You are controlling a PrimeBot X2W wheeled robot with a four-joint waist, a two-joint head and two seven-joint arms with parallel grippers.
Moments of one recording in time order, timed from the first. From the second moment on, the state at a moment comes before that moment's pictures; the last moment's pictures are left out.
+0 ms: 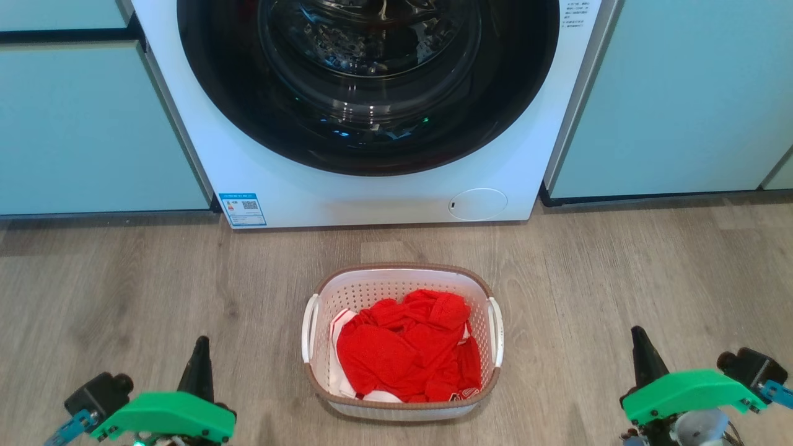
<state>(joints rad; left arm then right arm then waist) 0.09 0.05 -0.05 0.23 -0.82 -0.03 -0.10 0.04 -0.05 0.01 0.28 0.84 0.13 -0.10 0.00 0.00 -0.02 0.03</state>
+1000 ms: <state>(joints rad) 0.03 0.05 0.00 0.25 -1.18 -0.07 -0.01 0.00 -0.05 -0.04 0.28 1.19 0.13 -0.02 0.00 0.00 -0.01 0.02</state>
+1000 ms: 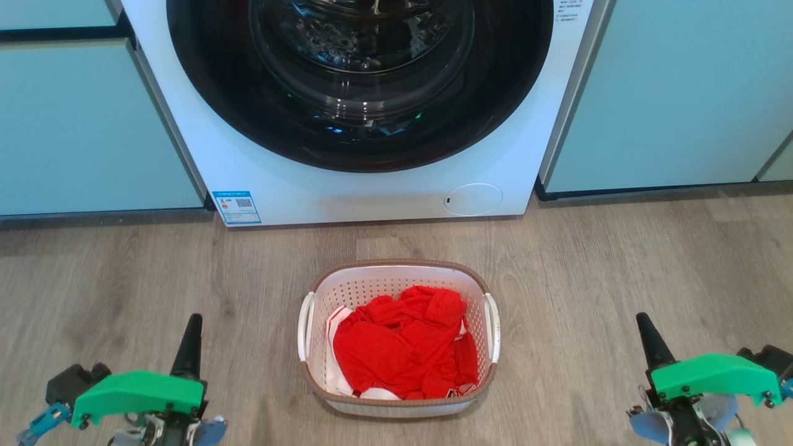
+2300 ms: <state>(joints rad) -0.05 0.05 0.07 0.27 -1.61 -0.12 0.10 -0.05 -0.05 -0.10 0.28 1.62 0.13 0.08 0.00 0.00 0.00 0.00</state>
